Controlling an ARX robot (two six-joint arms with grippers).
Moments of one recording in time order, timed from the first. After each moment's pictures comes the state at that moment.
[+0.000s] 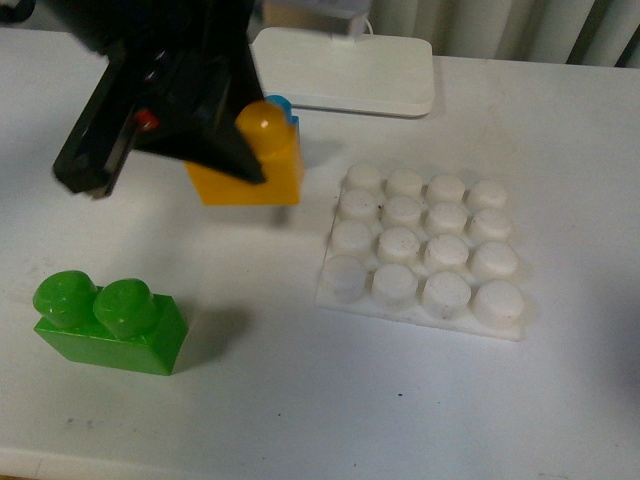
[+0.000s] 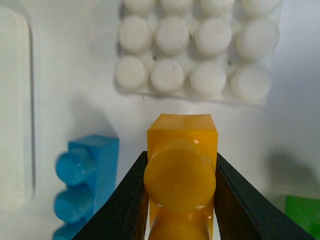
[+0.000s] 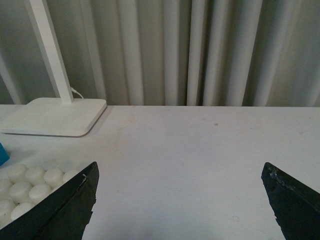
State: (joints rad) left arm -0.40 1.78 1.34 -0.68 0.34 1.28; right arm 0.00 0.00 0.01 0.00 0.00 0.00
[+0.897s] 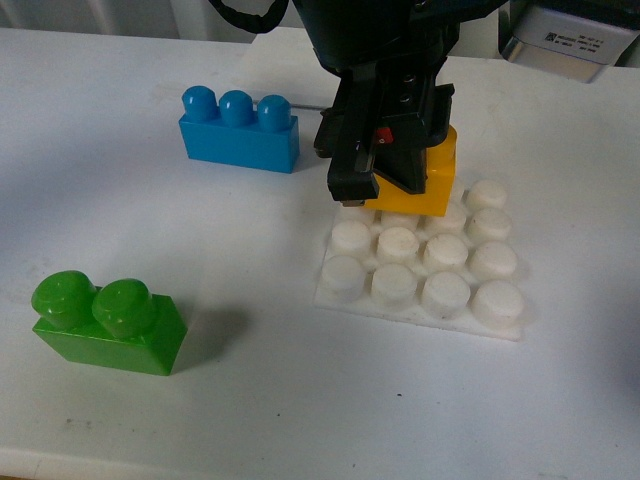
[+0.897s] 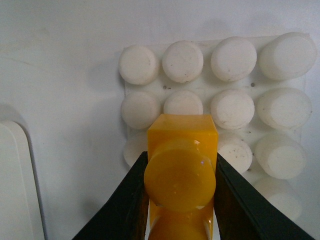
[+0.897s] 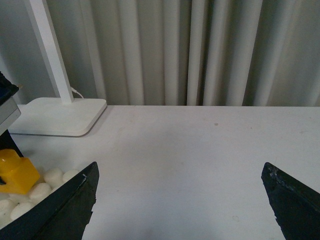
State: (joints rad) left arm -0.60 2.01 1.60 -0.71 0.26 1.22; right arm 0.00 0.00 0.01 0.00 0.00 0.00
